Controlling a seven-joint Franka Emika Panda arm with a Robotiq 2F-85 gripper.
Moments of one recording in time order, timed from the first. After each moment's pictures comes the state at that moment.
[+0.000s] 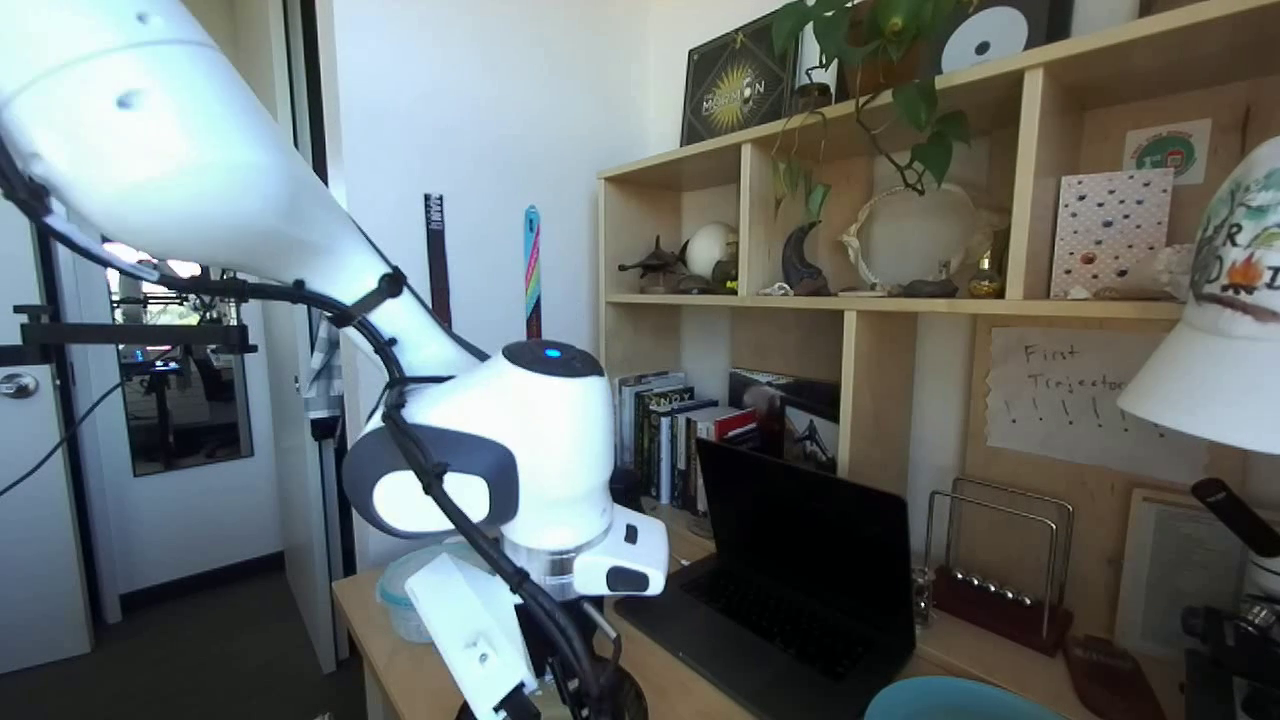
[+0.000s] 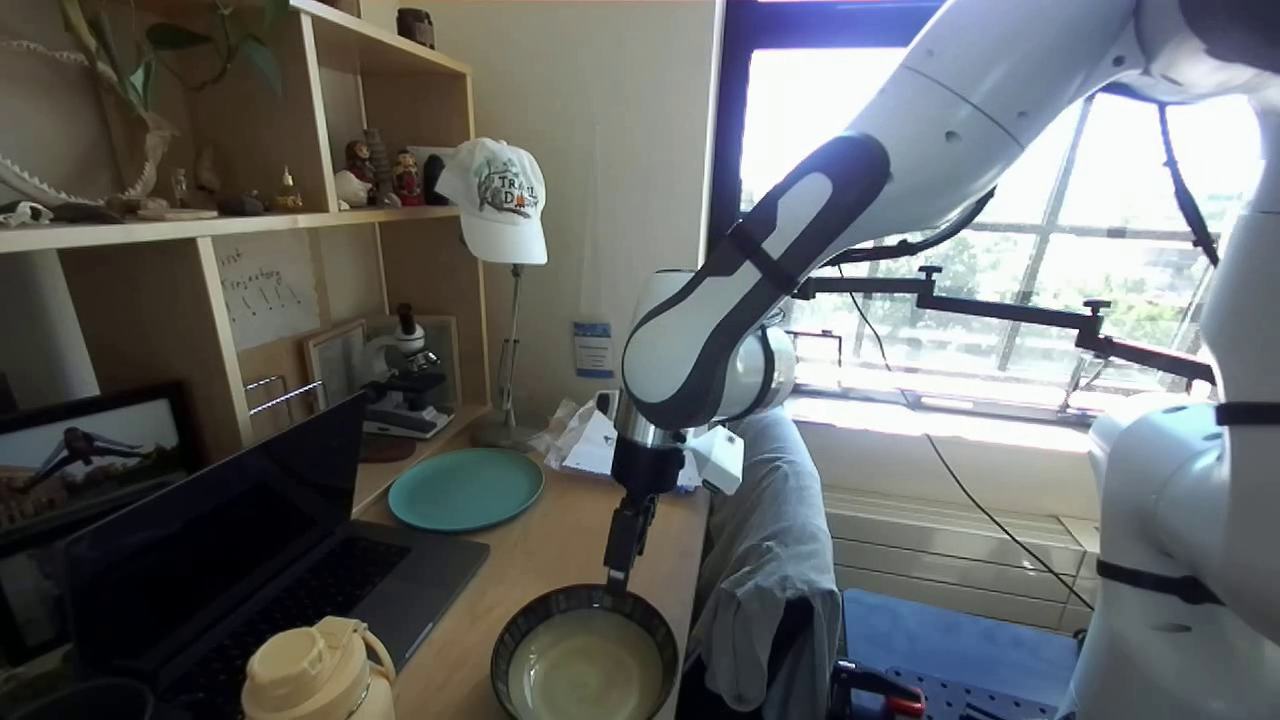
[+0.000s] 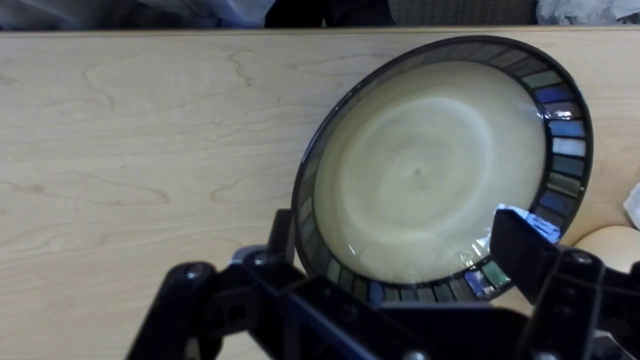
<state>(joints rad) 0.03 0.01 -0.22 -2.55 0.38 2.62 -0.58</state>
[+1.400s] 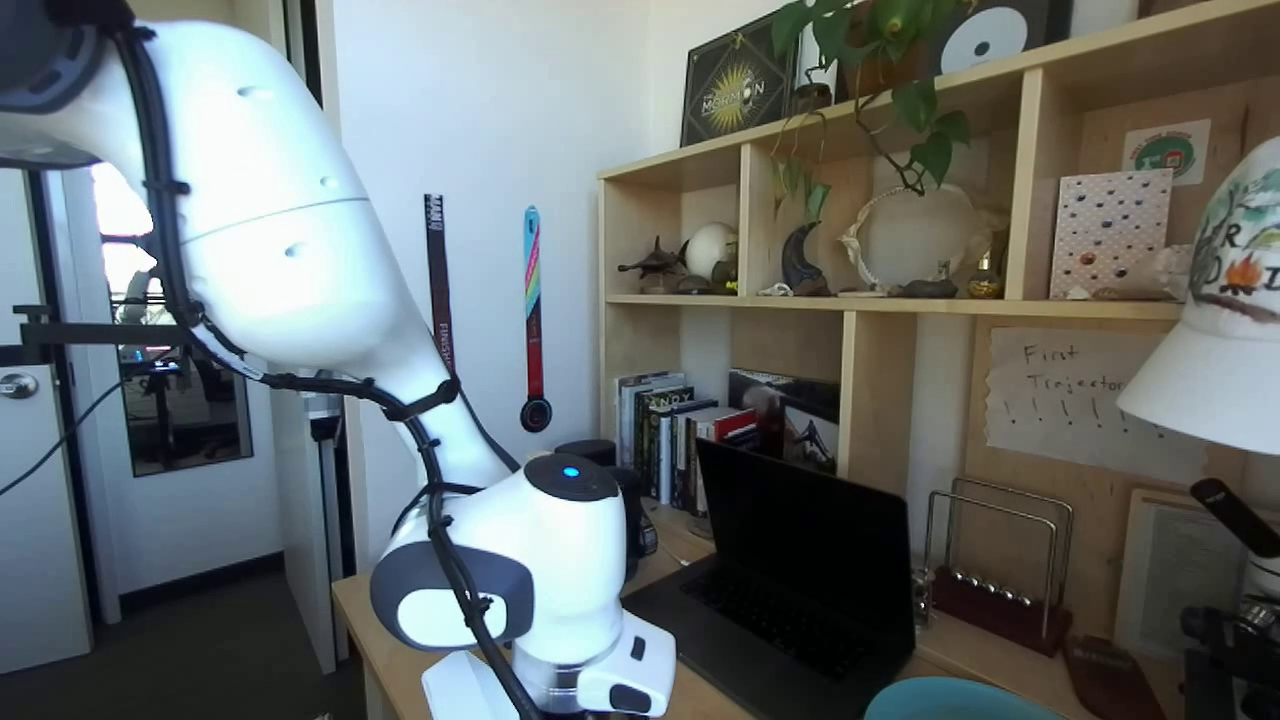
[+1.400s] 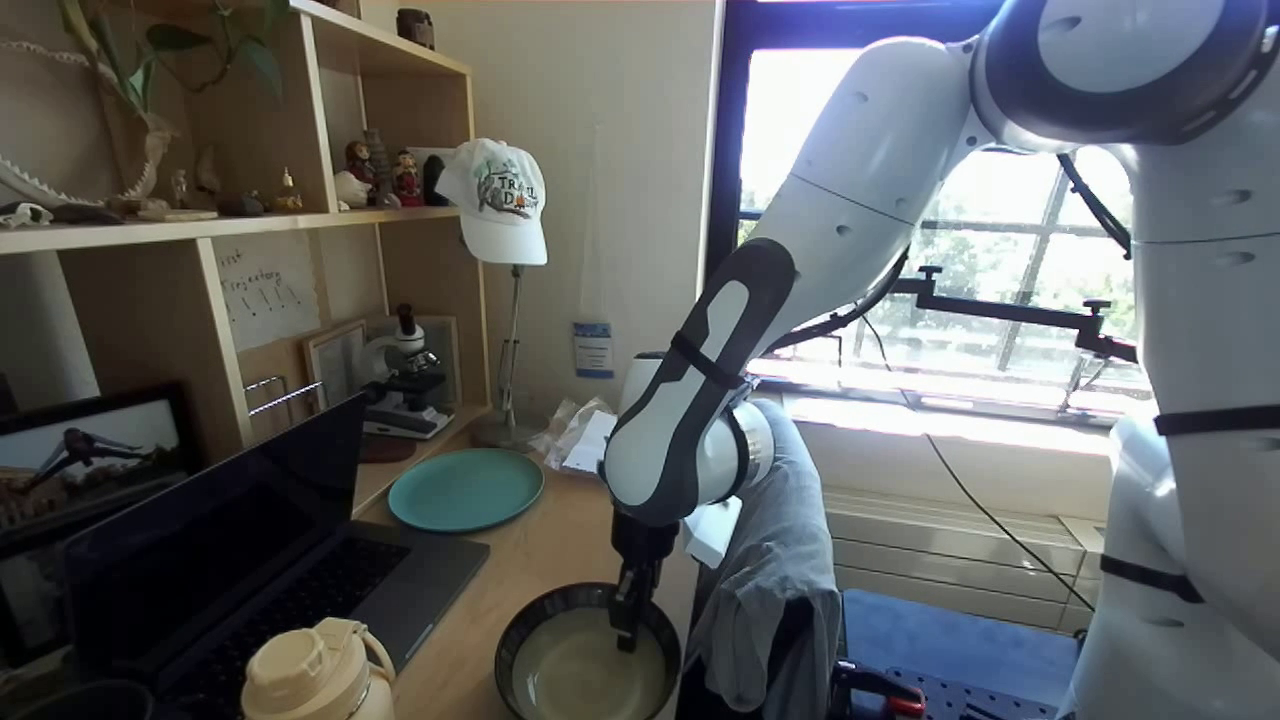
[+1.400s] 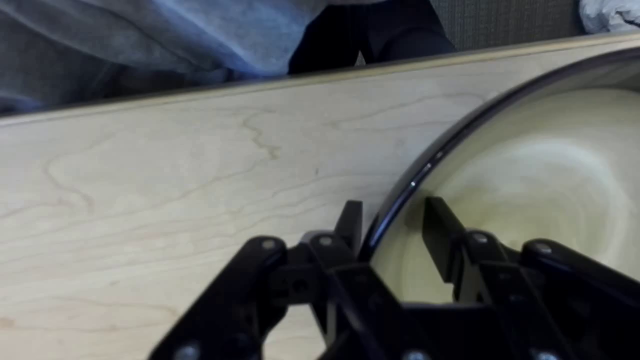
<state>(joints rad) -0.15 0.27 -0.03 -2.51 0.38 2.79 -0.50</state>
